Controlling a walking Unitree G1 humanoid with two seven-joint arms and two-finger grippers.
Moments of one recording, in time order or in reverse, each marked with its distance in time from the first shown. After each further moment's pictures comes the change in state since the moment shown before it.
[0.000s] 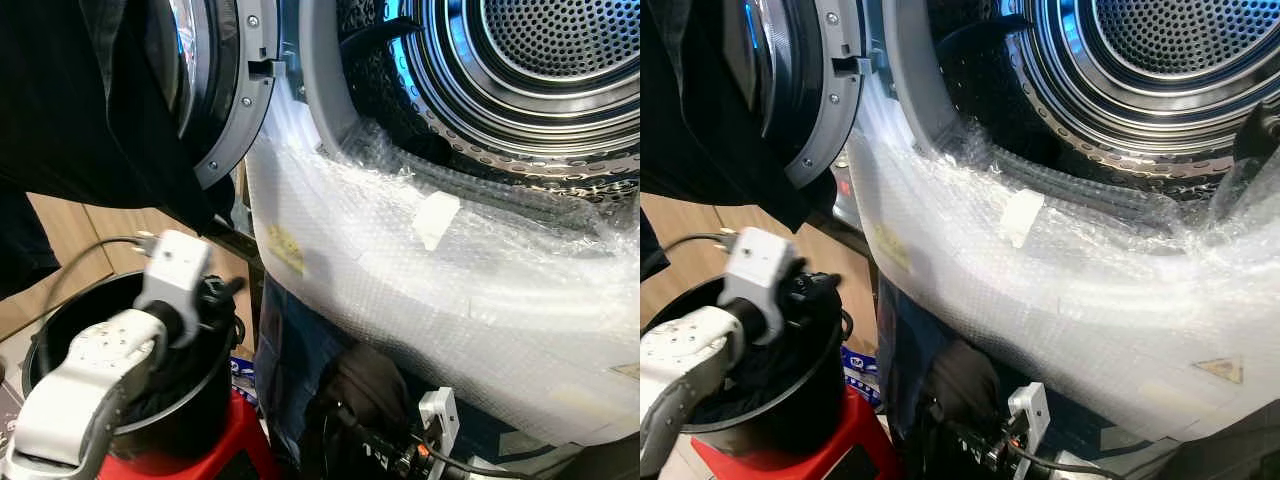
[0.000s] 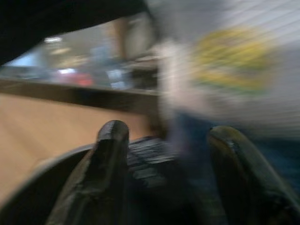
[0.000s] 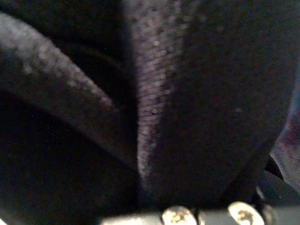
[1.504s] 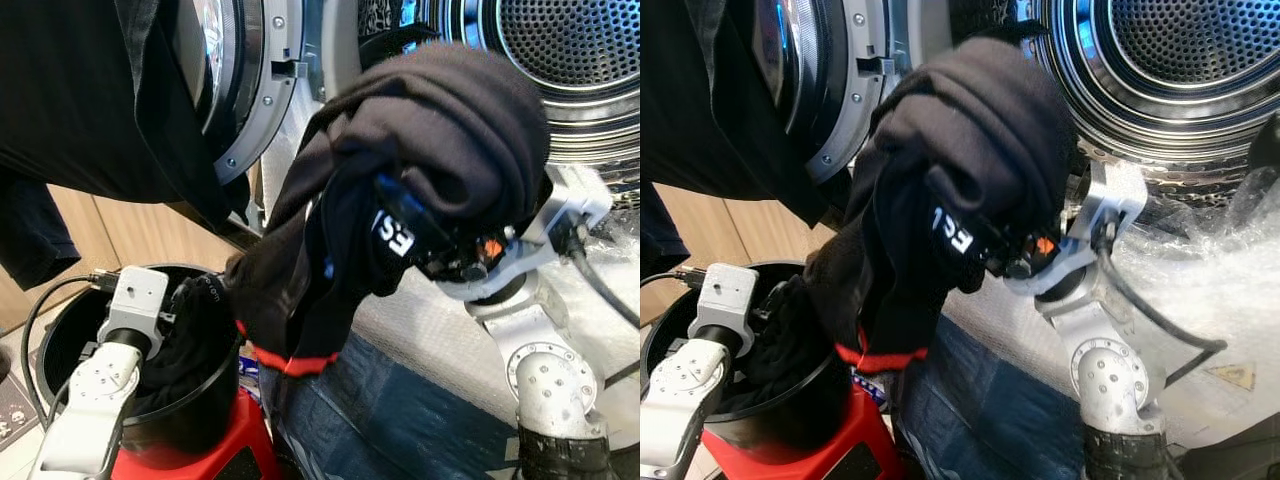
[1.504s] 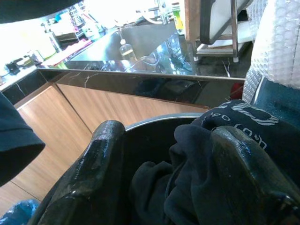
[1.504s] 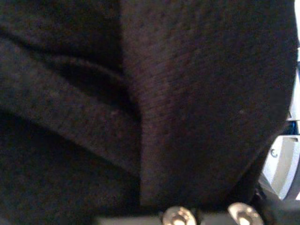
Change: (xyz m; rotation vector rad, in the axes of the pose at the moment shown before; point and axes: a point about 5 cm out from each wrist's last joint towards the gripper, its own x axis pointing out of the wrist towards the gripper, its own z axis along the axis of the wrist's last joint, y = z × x) left arm 0.015 0.010 -0.055 0.054 -0.079 0.198; right arm 0.034 0.112 0.257 -0.394 -0.692 0.507
